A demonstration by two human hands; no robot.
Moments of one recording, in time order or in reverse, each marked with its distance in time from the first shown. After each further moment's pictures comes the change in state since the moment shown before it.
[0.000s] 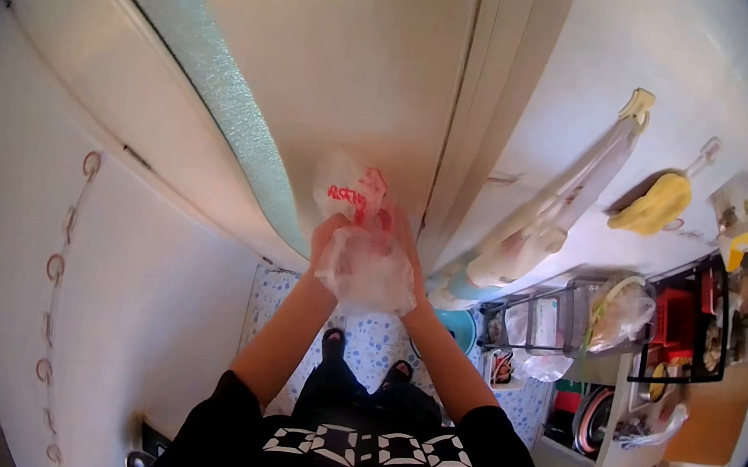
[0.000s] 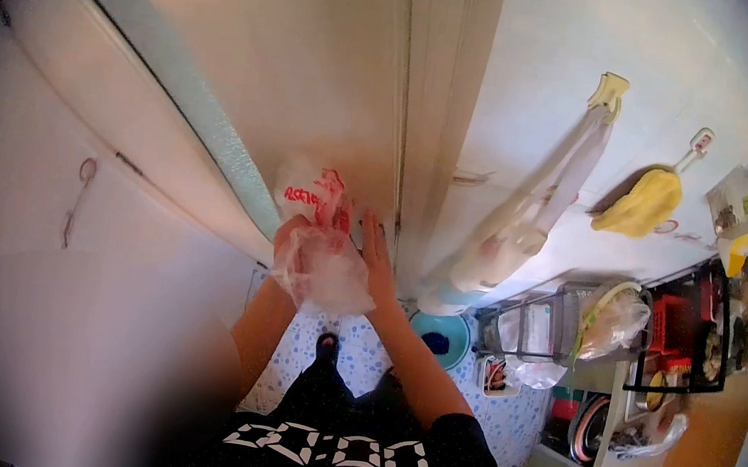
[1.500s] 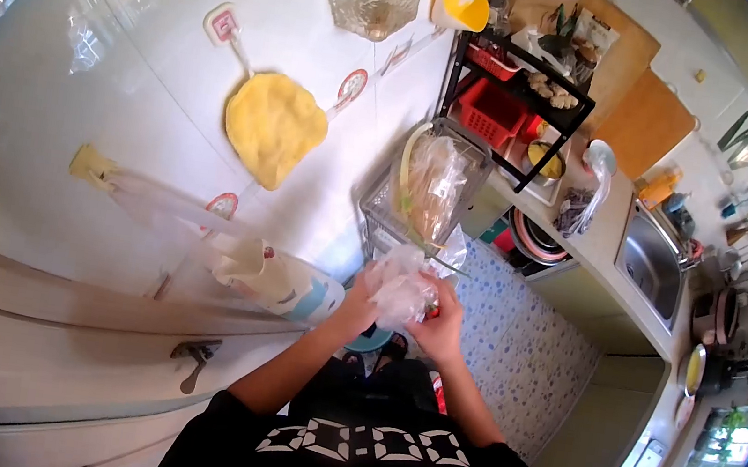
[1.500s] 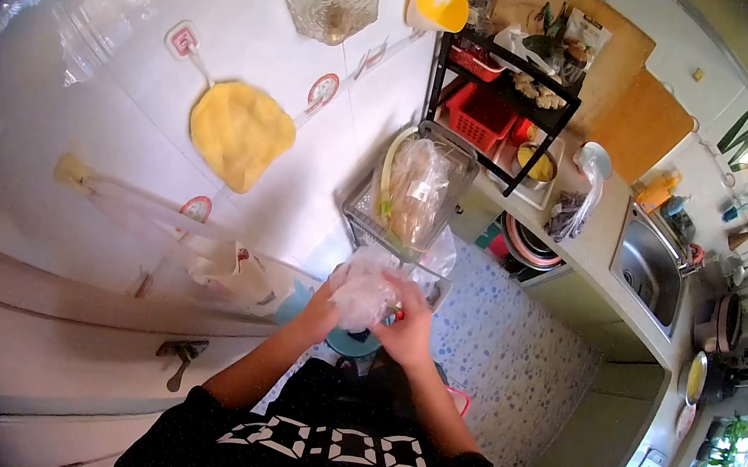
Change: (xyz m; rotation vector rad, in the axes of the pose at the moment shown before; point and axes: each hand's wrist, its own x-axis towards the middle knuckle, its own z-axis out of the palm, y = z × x) left_hand -0.094 0.208 0.339 -0.921 -1.445 -0.009; right_hand -0.259 -0.023 -0.282 -0.387 1.051 0.503
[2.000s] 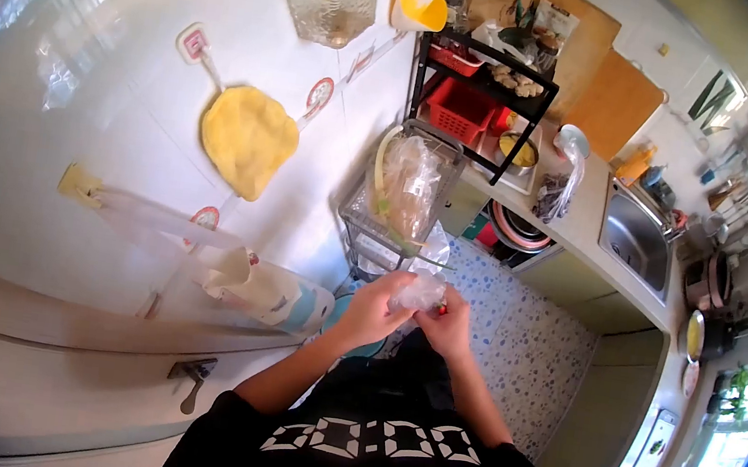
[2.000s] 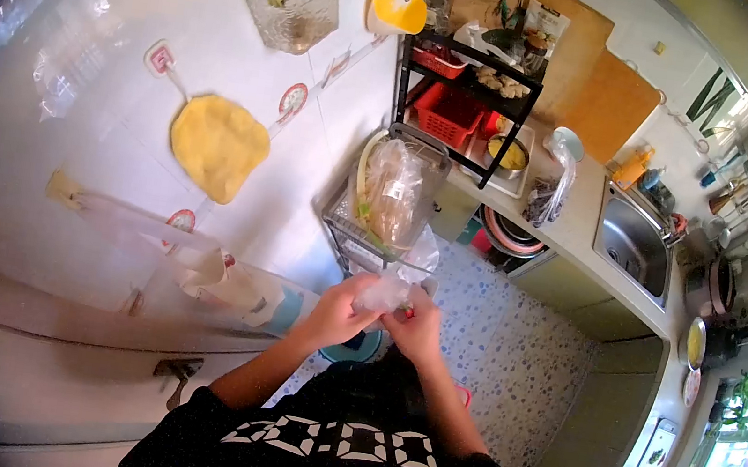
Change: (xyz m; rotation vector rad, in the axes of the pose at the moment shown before) left_hand 0.010 0.032 0.044 0.750 -0.124 0.397; right_hand -0.024 0.023 -0.025 0.021 0.089 0.171
